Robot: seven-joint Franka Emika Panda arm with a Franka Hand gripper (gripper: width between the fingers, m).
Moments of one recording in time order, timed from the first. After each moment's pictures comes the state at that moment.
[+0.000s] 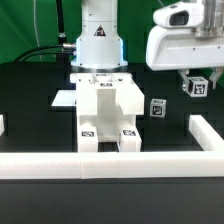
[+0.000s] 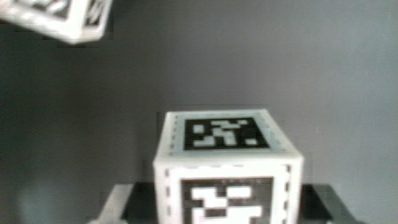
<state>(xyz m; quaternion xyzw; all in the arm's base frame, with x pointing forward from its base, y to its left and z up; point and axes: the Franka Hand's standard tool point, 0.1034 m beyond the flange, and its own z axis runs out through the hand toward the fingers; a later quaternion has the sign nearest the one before) 0.506 0.150 0.086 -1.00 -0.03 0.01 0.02</state>
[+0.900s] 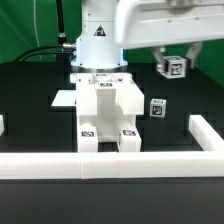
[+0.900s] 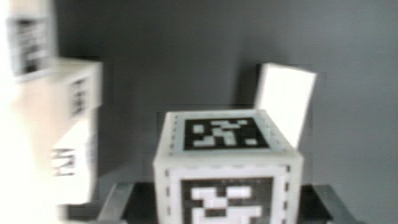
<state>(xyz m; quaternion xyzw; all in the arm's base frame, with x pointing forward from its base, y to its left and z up) 0.557 0.073 0.129 -1.00 -0.09 0.00 0.03</state>
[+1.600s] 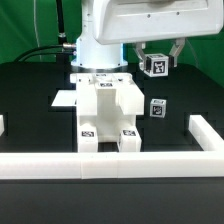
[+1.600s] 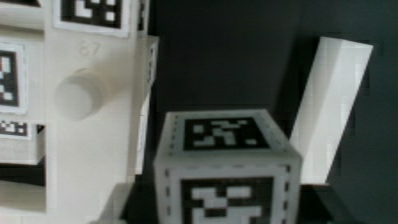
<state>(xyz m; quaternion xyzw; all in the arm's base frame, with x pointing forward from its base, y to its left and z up) 0.567 0.049 0.131 -0.99 -0.13 0.00 0.03</state>
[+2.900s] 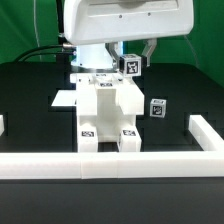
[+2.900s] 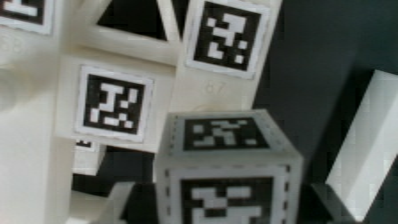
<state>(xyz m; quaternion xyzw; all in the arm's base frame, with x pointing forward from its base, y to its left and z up) 0.560 0.018 0.126 -0.99 -0.13 0.00 0.03</state>
